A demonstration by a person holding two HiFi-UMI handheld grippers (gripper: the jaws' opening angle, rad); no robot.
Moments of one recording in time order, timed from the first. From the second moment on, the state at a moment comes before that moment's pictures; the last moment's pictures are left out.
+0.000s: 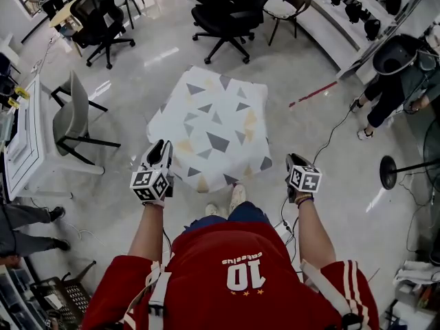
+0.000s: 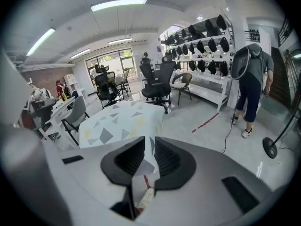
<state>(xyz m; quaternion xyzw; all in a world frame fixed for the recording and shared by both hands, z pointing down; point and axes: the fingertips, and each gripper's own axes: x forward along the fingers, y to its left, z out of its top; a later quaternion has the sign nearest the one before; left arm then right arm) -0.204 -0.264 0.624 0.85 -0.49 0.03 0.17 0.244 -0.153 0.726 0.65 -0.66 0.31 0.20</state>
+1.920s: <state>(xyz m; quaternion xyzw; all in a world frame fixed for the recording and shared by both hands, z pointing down) -0.090 -0.266 0.343 0.83 -0.55 0.02 -0.03 0.150 -0.257 0.353 0.56 -0.82 0.03 0.00</state>
